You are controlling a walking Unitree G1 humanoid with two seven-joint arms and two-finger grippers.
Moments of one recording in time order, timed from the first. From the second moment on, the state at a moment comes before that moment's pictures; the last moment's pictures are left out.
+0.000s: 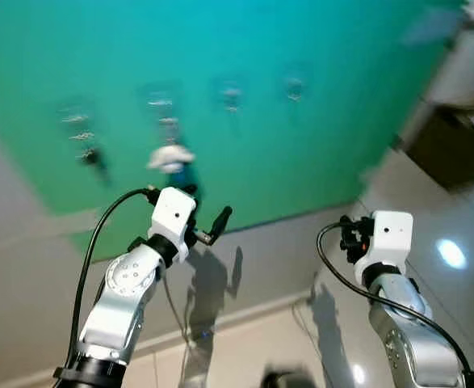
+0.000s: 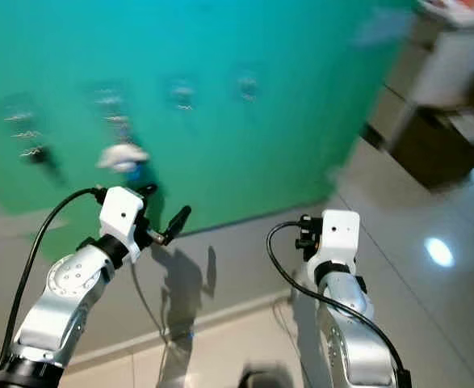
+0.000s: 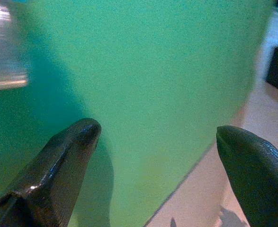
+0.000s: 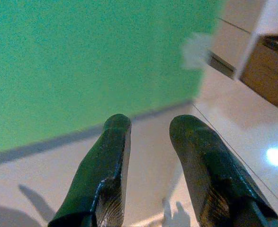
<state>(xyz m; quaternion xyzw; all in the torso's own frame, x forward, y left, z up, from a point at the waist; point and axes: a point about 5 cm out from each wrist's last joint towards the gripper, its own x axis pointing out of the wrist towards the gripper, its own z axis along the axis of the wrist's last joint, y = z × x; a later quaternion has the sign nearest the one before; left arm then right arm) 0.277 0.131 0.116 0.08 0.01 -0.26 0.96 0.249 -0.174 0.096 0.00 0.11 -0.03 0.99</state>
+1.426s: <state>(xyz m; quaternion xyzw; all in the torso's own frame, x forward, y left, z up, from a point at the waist) 0.285 0.146 0.111 0.10 0.02 -0.19 0.98 0.247 -0.172 0.095 -0.02 0.12 -0.03 0.99</state>
